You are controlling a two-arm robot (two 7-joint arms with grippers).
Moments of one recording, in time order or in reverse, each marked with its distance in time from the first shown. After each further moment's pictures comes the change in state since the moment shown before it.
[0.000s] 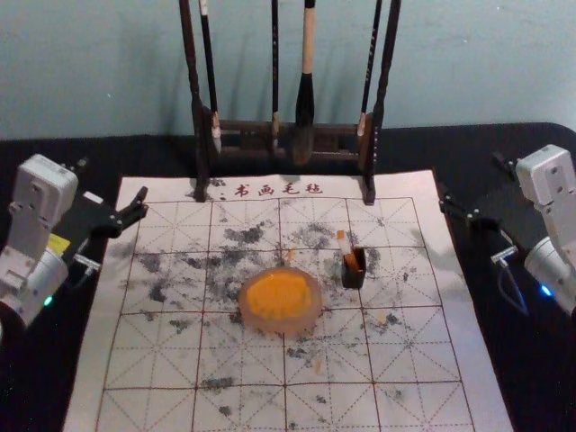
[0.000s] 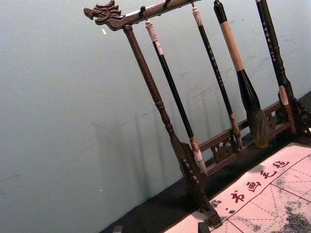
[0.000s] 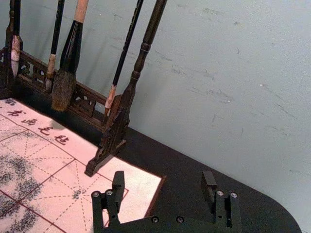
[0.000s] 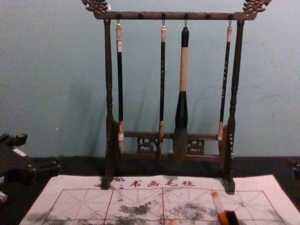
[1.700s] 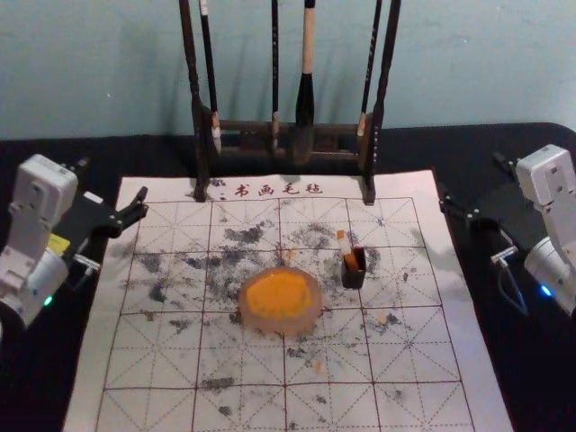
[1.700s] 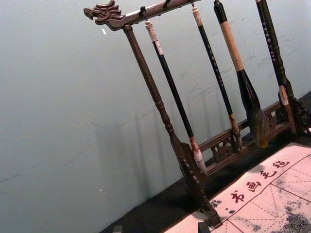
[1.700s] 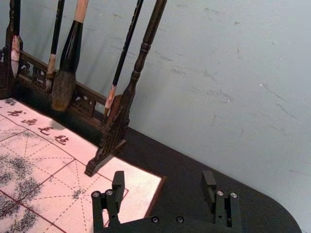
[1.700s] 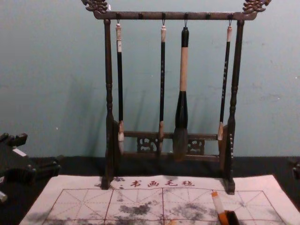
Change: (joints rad) left arm 0.000 0.000 0.000 0.000 0.000 0.000 0.000; right arm 0.000 0.000 0.000 0.000 0.000 0.000 0.000
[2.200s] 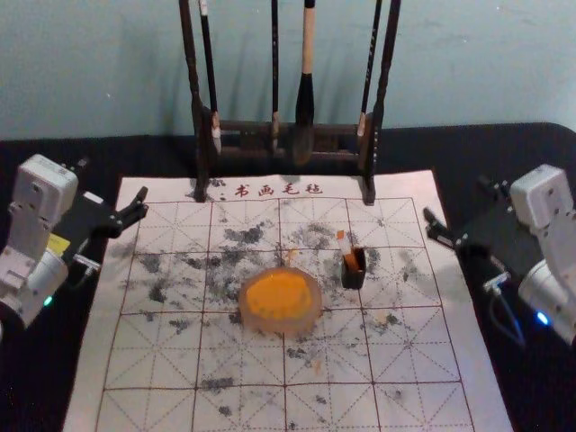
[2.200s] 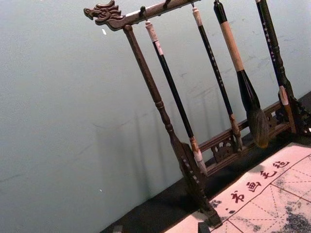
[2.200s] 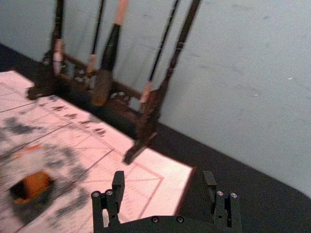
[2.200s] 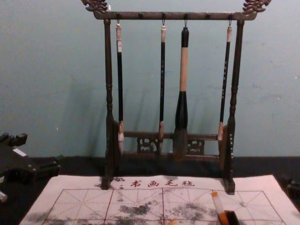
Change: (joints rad) left arm 0.000 0.000 0.000 0.000 0.000 0.000 0.000; right arm -0.107 0.017 0.030 -0.130 0.016 0.052 0.038
